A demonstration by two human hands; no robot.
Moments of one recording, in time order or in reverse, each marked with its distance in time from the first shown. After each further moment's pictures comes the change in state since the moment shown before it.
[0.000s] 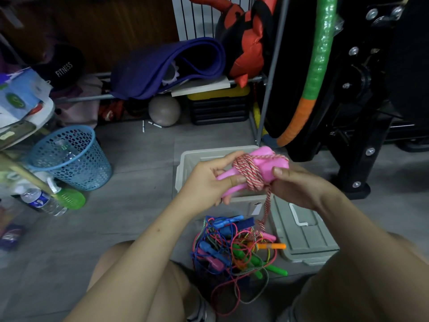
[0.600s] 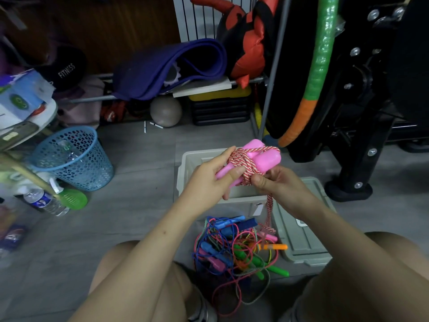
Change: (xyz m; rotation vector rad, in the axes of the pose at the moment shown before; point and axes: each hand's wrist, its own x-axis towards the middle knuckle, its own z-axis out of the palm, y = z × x) left_hand 0.006 -0.013 -0.003 0.186 0.102 0.038; right_hand 0.003 0.014 0.025 -0.352 0.278 -0.116
